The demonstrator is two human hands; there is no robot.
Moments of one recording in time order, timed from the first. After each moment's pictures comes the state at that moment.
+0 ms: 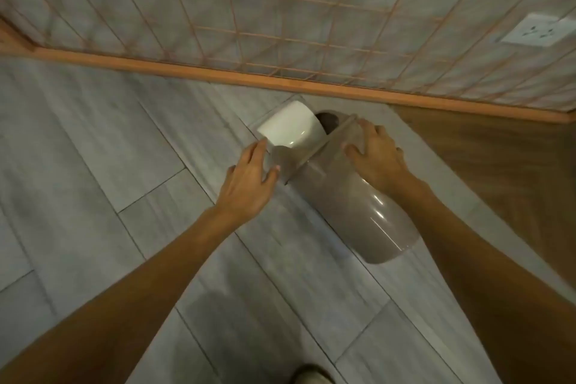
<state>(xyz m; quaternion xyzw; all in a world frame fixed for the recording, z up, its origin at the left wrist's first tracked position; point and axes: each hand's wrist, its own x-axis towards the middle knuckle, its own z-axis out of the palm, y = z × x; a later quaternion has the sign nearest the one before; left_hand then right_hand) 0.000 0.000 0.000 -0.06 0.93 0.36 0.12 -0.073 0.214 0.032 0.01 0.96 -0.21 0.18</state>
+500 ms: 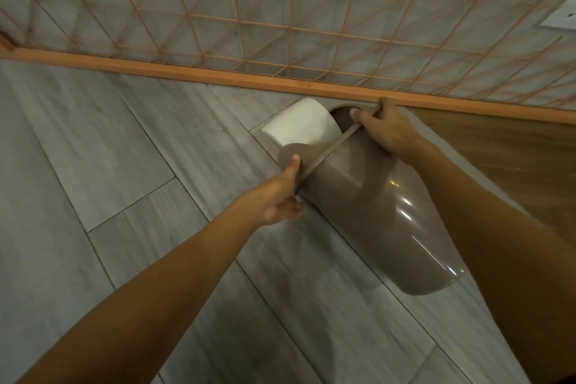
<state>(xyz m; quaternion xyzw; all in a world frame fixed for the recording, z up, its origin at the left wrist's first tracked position) -0.038 0.028 -0.090 -0.33 0.53 0.70 0.35 -0.135 0.206 -0.048 0.10 0.91 -0.38 0.15</state>
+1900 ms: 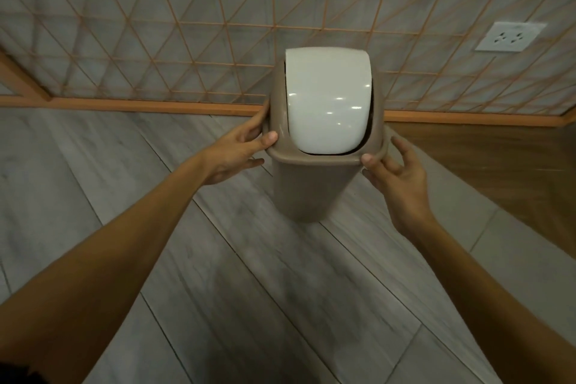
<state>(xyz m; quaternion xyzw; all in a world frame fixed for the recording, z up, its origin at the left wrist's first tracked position) -0.044 -0.042 0.007 0.02 0.72 0.65 0.24 0.003 0.236 -0.005 0.13 0.70 -0.70 0.00</state>
